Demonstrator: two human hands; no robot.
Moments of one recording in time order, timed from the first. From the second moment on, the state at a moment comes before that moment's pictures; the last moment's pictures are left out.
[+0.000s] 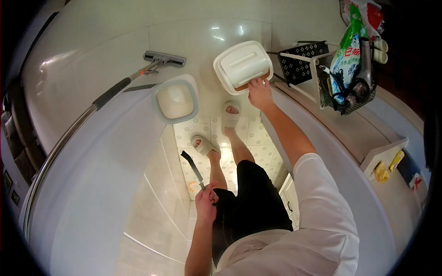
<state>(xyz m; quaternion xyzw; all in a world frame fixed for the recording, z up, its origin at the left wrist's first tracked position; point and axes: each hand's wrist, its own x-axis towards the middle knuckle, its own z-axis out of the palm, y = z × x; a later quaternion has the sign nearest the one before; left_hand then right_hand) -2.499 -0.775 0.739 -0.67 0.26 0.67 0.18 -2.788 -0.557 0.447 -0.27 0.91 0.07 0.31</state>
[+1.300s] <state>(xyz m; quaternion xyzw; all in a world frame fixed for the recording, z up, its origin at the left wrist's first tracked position) -2.397 -0.842 0.878 -0.52 0.44 0.72 0.12 -2.596 -0.630 0.862 0.26 0.49 -0.80 0.22</state>
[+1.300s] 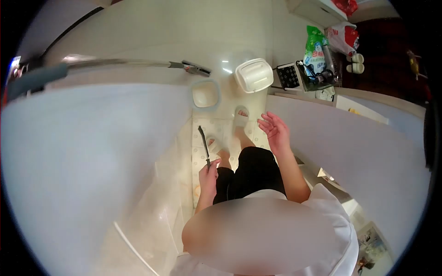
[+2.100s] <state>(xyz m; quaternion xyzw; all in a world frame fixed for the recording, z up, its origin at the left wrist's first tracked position) -2.319 -0.790 0.978 -0.41 0.54 0.73 -0.04 -2.466 -0.641 0.976 0.04 0.41 -0.75 0.51</state>
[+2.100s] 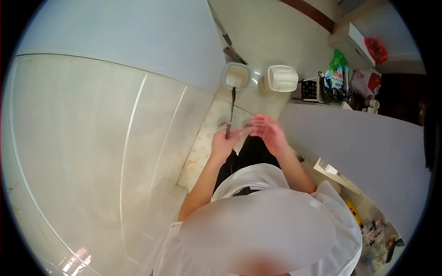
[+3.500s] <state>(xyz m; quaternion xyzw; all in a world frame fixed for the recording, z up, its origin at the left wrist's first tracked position) -1.750 -0.447 0.983 -0.72 0.04 0.41 -0.56 -1.875 -0.661 1.003 -0.78 0.22 -0.18 0.56</state>
